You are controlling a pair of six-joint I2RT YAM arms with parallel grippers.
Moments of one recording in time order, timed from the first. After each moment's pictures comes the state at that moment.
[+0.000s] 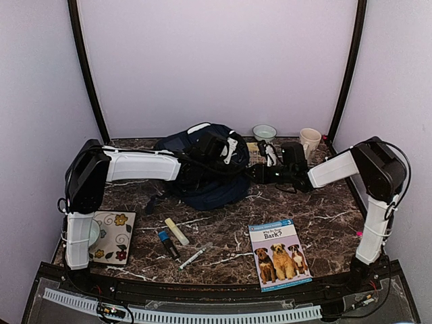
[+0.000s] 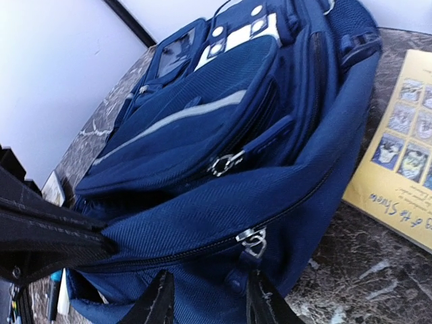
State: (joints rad) left arm -0.87 2.11 1.60 -0.09 -0.09 -0.12; right arm 0.49 1.90 0.97 0.46 -0.48 0.37
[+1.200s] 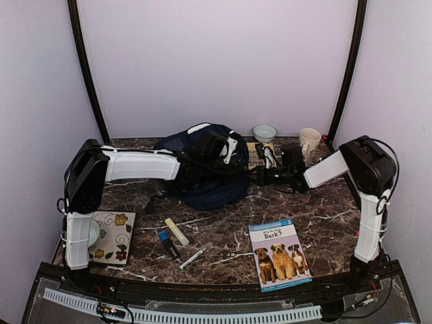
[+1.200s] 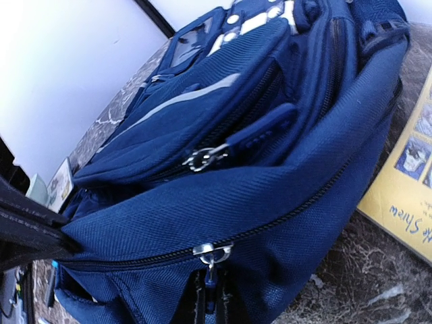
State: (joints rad) left arm -0.87 2.10 1.60 -0.10 -0.08 -0.12; right arm 0.46 2.02 1.01 0.55 -0.63 0.35
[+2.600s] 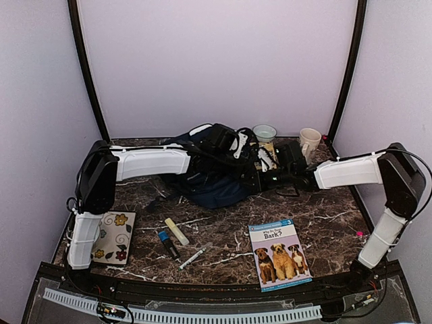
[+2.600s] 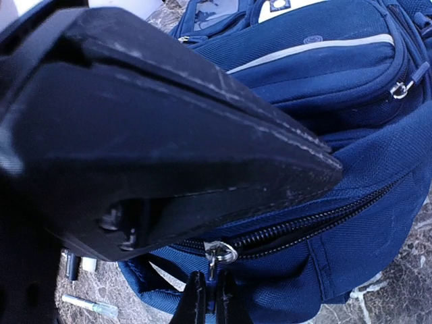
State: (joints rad) left arm -0.87 2.21 1.82 -0.22 -0.05 -0.13; right arm 0.63 1.69 0.95 0.12 -0.40 0.31
